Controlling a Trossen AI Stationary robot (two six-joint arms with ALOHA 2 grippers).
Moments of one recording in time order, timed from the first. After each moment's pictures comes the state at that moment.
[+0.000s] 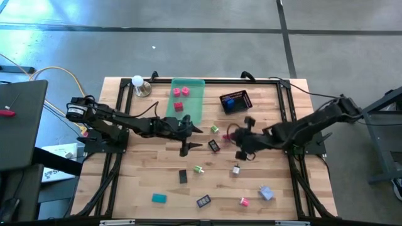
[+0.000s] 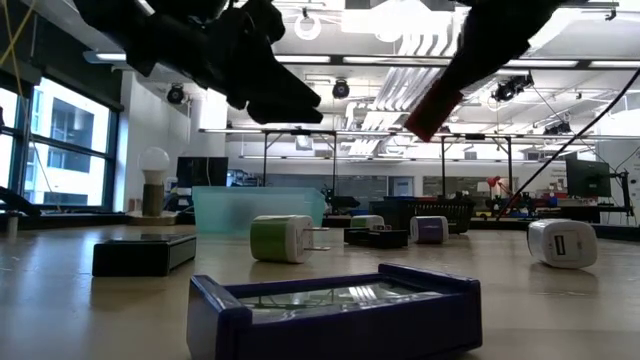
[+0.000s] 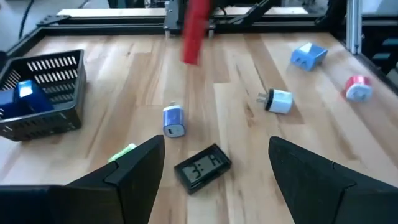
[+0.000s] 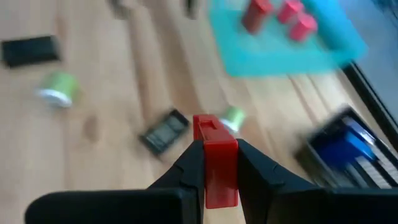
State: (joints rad) left arm -0.05 1.47 0.72 0.43 -0.03 -0.01; right arm 0.32 1.29 0.92 -0.53 0.55 0.36
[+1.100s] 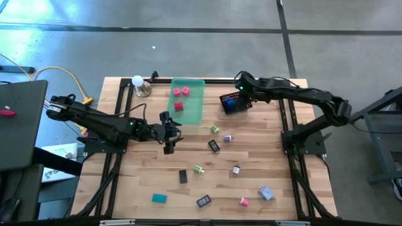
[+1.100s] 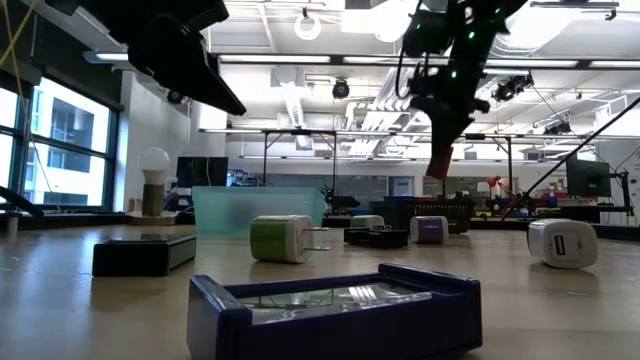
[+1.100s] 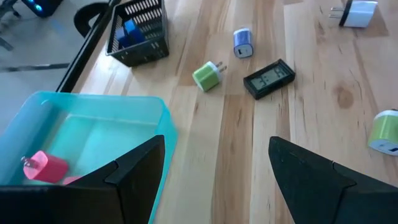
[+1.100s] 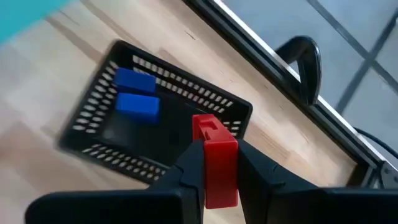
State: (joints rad) left arm -0.19 1.15 0.72 -0.18 -0.46 -0.02; right arm -0.47 1.43 1.11 -0.80 0.38 0.29
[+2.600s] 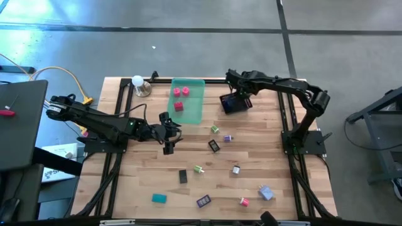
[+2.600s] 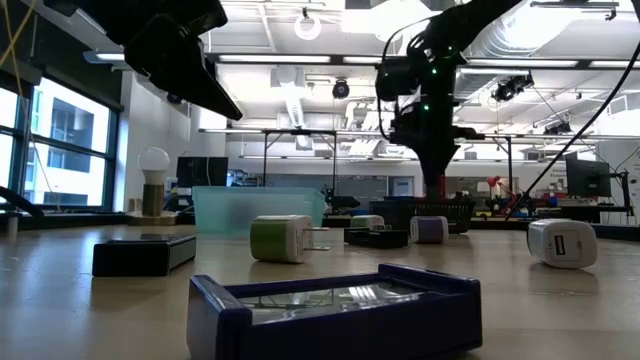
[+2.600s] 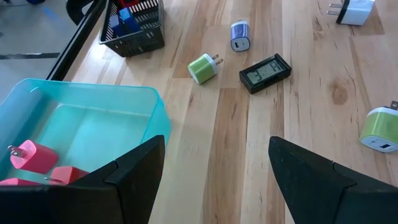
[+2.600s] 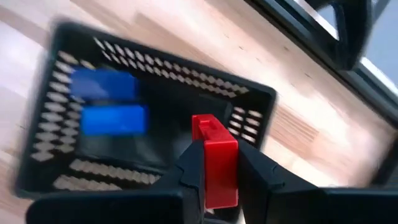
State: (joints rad) left arm -0.19 1.15 0.72 -0.20 -0.44 -0.07; right arm -0.57 1.73 1.29 -0.93 0.28 0.39
